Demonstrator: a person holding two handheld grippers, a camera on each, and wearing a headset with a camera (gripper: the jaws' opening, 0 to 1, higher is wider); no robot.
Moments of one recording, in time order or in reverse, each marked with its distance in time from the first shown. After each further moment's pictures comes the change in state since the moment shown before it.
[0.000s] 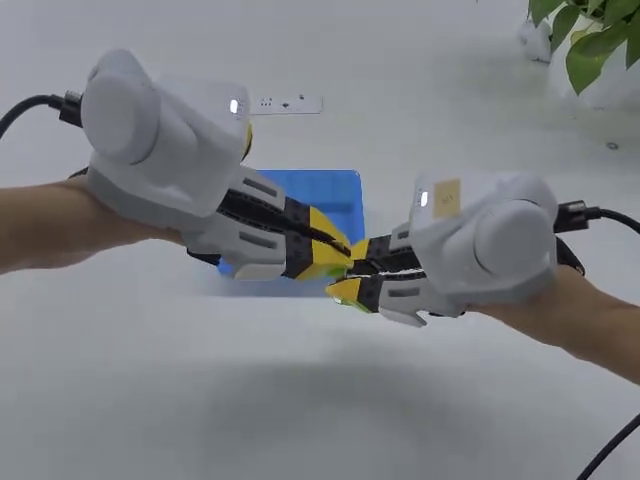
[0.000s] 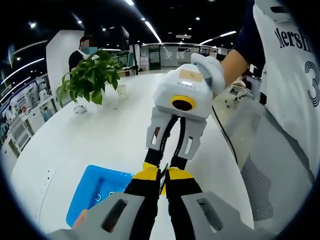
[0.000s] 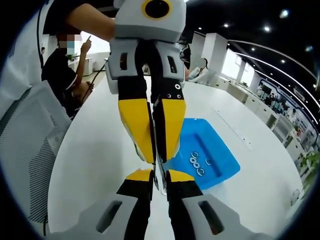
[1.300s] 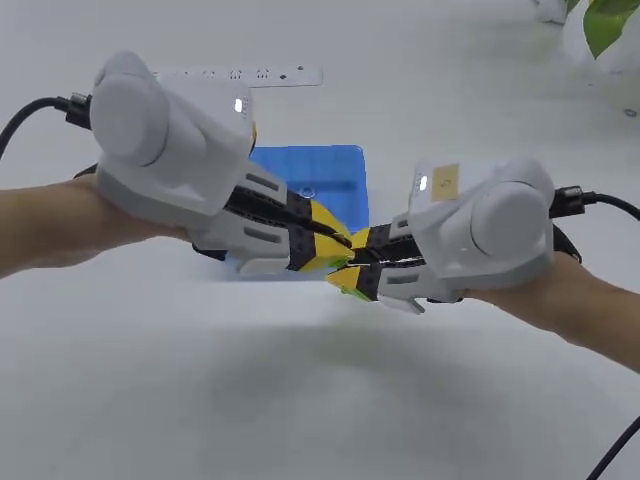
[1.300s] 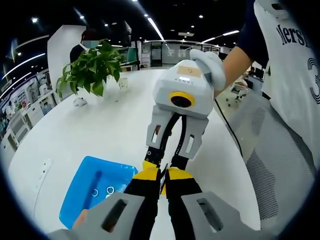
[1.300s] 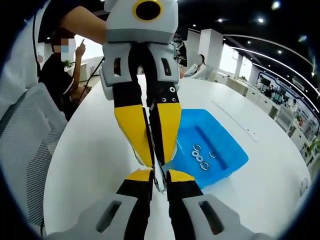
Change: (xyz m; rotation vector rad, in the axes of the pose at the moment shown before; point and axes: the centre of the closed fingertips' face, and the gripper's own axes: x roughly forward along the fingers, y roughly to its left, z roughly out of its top) left arm 0.013 0.011 -0.021 -0.030 0.024 0.000; right arm 0.016 -0.004 -0.016 0.072 -0.004 0.016
